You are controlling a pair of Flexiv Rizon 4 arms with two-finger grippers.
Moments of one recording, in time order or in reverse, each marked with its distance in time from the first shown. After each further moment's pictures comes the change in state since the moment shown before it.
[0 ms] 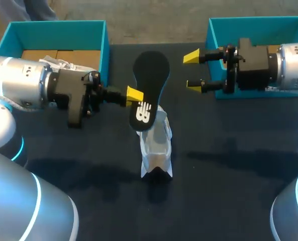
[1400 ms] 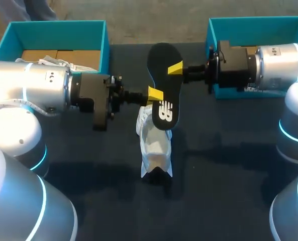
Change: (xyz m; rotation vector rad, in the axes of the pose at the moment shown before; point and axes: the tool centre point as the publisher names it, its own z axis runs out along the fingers) left arm 0.005 0.011 0.039 -0.069 0.026 0.026; right arm -0.003 0.004 0.037 0.055 0.055 0.015
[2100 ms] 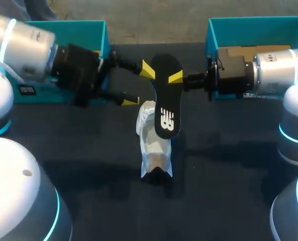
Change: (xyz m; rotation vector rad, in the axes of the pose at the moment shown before) left arm -0.022 0.012 -0.043 0.069 0.313 -0.214; right arm -0.031 0.001 0.002 0.027 -0.033 0.044
